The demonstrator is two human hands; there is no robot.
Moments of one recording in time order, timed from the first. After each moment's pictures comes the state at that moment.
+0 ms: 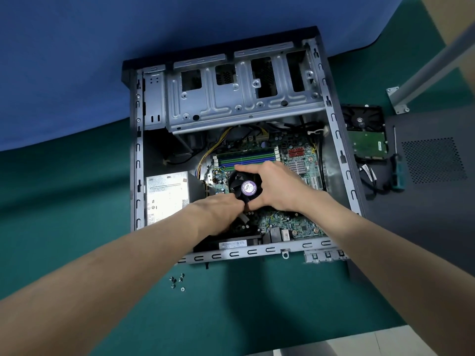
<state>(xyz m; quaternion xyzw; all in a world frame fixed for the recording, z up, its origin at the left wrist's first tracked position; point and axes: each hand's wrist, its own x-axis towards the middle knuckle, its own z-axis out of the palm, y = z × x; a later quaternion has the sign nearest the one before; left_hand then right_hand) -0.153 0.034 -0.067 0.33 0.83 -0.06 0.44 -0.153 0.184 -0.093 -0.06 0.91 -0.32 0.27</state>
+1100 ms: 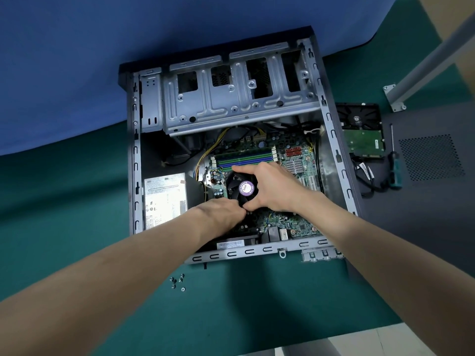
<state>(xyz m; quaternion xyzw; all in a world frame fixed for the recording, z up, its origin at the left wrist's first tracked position) -0.151 0.045 -0.086 0.38 0.79 -0.14 0.45 -0.150 0.181 -0.083 -0.04 0.91 -0.31 0.28</state>
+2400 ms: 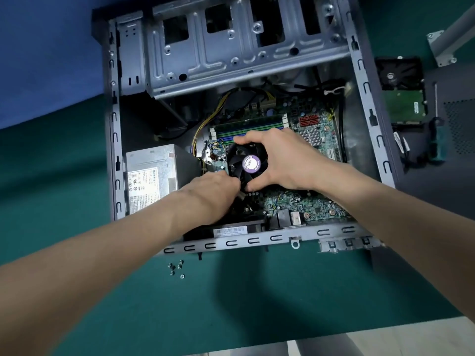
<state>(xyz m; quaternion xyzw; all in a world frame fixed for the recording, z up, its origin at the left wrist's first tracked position) -0.144 0.032 -0.073 0.24 0.87 -0.07 0.42 -0.154 0.187 -0.101 -0.06 0.90 -0.33 0.27</state>
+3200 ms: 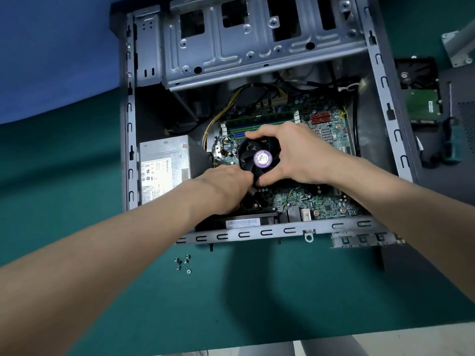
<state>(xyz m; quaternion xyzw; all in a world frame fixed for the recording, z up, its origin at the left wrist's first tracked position) -0.145 0.031 -0.077 0.26 0.87 -0.07 0.40 -0.153 0.188 -0.095 -0.08 0.89 -0.37 0.25</state>
